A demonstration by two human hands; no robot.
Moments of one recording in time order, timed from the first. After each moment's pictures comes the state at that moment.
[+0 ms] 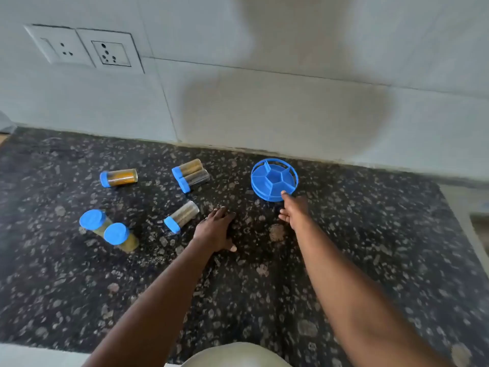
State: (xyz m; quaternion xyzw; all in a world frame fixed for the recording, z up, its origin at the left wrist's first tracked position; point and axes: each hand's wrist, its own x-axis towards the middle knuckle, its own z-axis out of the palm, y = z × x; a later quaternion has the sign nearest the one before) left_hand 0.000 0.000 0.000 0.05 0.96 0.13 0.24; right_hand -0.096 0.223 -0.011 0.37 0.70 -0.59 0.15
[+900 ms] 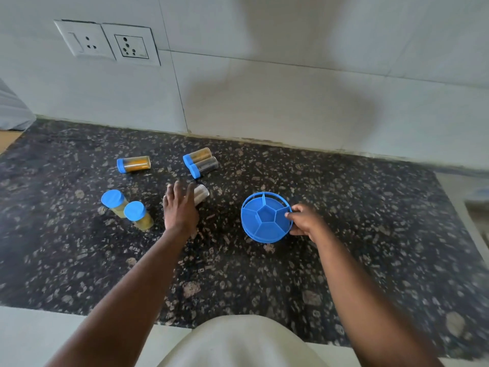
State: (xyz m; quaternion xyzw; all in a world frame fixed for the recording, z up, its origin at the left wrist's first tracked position) left_hand 0.046 -0.077 0.005 -0.14 0.98 0.12 0.02; right_hand 0.001 0.246 0.004 0.24 0.79 -0.50 0.27
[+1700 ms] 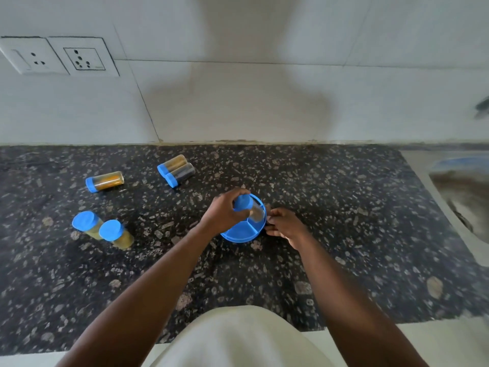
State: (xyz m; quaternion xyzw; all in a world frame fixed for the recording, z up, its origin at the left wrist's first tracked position) left_hand 0.029 0.038 0.051 0.11 0.90 0.41 0.09; right_hand 0.034 0.243 -0.011 0.23 0.70 -0.63 0.24
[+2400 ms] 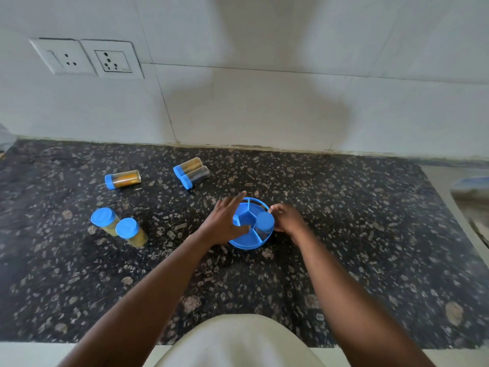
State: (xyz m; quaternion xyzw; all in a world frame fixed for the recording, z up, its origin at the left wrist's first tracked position) left_hand 0.029 -0.001 0.027 0.12 0.94 0.30 0.12; right_hand 0.007 0.212 0.006 0.19 0.78 -0.57 0.18
